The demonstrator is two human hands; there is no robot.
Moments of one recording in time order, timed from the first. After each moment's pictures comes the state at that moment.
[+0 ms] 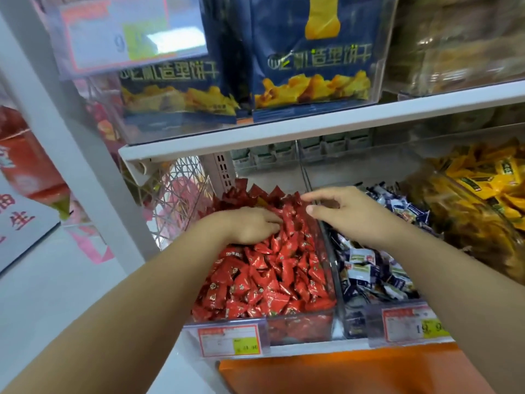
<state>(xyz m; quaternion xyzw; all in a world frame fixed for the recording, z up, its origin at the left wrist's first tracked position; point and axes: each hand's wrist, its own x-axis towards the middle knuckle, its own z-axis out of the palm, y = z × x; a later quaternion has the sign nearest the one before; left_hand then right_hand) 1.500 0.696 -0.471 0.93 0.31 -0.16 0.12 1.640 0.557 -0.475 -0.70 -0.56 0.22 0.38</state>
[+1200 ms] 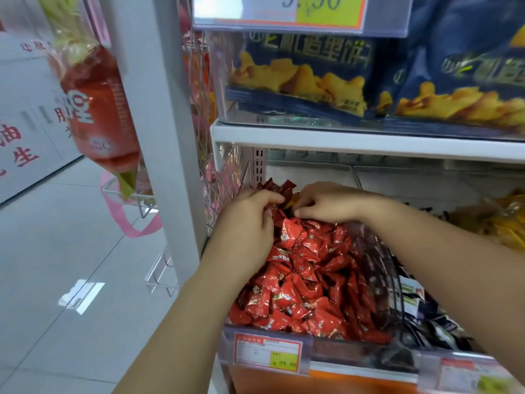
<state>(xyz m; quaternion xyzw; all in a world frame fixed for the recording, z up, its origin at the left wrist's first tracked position) 1.419 0.673 -0.473 0.83 0.40 0.33 0.20 1.608 0.684 -0.460 -0.71 -0.69 0.18 0.03</state>
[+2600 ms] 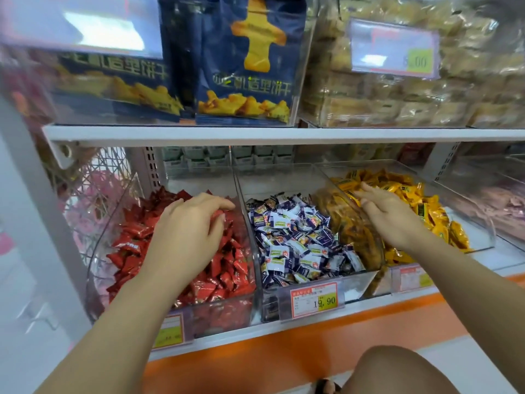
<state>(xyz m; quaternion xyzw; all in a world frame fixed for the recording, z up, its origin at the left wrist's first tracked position) 1.474 0.609 -0.475 0.89 0.28 0.34 0.12 1.752 0.438 -0.475 -0.86 -0.45 -0.05 0.24</state>
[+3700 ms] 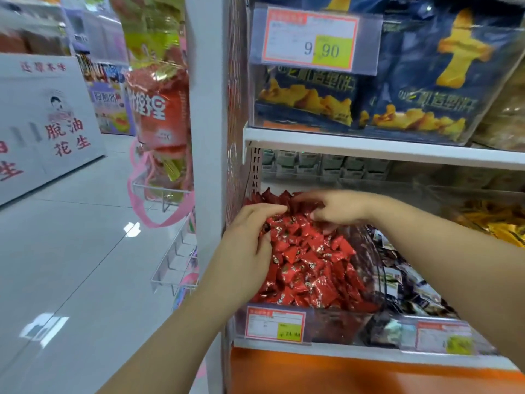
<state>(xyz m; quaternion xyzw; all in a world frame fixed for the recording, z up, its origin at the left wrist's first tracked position) 1.379 0.635 -0.491 0.83 0.27 0.43 0.23 1.593 0.641 -0.439 -0.73 -0.63 0.24 0.11</state>
